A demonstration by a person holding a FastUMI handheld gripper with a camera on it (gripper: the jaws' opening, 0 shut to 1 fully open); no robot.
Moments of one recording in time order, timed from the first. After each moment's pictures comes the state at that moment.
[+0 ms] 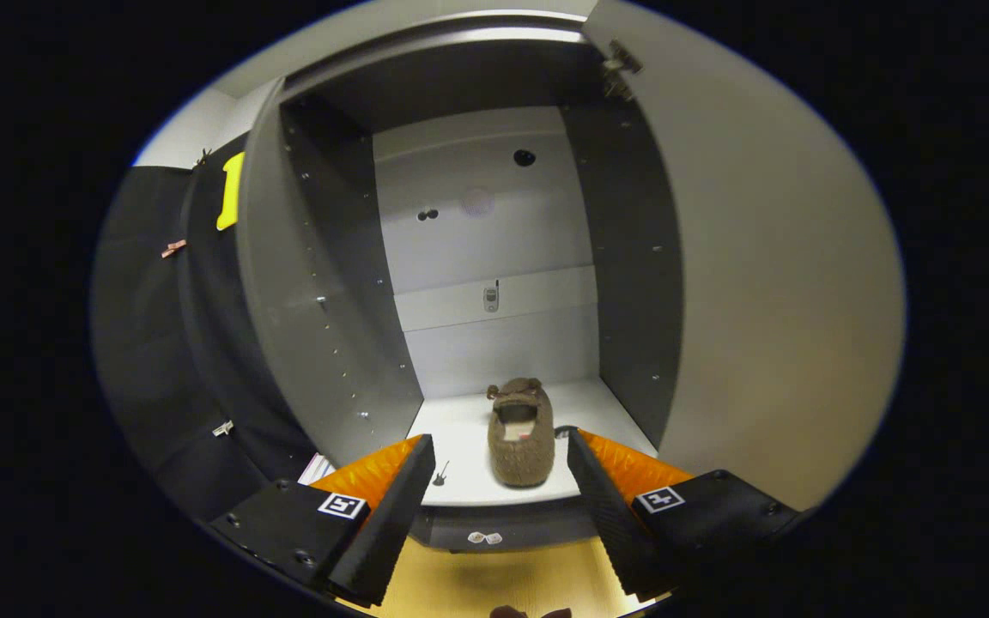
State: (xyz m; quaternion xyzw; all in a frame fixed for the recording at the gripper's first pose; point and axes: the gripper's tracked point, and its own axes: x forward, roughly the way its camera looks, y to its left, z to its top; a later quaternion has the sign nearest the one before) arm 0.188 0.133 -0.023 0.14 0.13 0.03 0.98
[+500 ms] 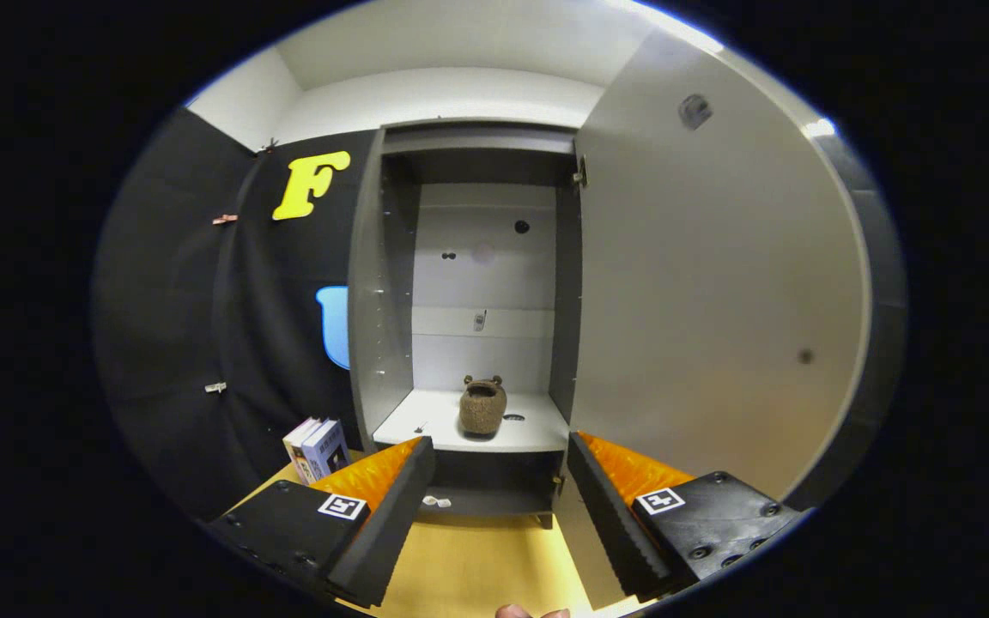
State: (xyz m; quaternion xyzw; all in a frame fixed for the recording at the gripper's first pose) arm -0.012 0.089 -0.013 0.05 0.04 0.03 1.00
